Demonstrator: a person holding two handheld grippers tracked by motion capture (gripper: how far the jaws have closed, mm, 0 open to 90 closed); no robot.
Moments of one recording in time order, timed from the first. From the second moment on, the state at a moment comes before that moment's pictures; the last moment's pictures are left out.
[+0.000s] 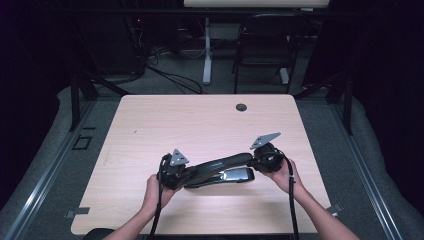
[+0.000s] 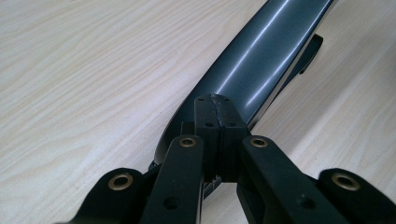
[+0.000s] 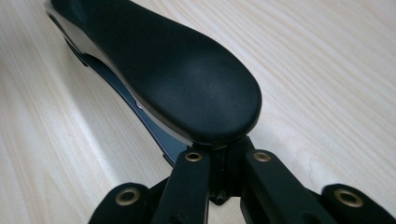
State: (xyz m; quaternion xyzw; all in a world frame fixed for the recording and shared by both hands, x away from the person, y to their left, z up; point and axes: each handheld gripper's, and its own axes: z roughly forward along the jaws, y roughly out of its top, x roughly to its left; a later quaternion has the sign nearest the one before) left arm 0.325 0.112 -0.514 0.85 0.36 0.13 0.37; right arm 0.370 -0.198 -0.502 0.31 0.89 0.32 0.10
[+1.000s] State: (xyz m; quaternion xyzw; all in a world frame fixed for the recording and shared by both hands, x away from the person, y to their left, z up) left arm 0.331 0.124 -0.511 0.84 0.38 0.13 0.37; right arm 0.368 -0.220 -0.477 0.34 0.87 0.33 0.13
